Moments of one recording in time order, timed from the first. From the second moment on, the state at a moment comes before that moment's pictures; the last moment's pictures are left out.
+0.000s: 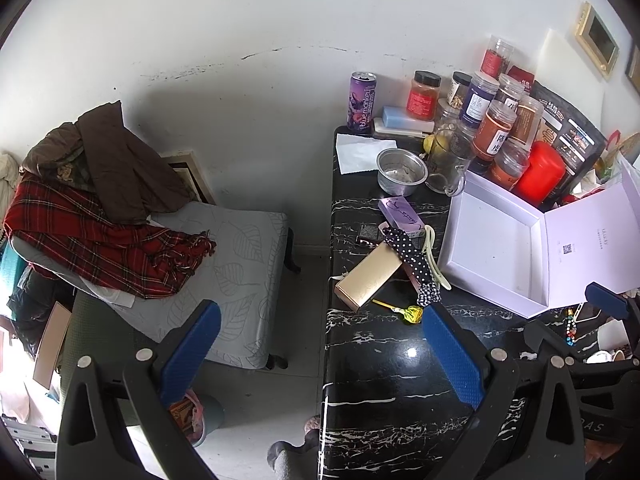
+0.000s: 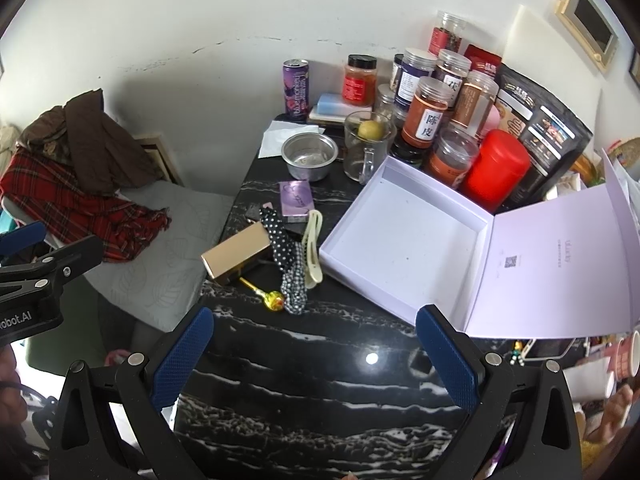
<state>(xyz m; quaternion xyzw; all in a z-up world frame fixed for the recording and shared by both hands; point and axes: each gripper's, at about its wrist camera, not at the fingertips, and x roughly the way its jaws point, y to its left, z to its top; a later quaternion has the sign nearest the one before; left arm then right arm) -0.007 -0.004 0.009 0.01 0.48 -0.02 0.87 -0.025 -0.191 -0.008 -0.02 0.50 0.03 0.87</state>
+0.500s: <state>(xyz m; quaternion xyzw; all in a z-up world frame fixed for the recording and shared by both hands) -0.001 -0.001 0.012 0.01 0.49 -0.03 0.87 -0.024 -0.187 -0.005 -0.02 0.50 0.03 0.87</state>
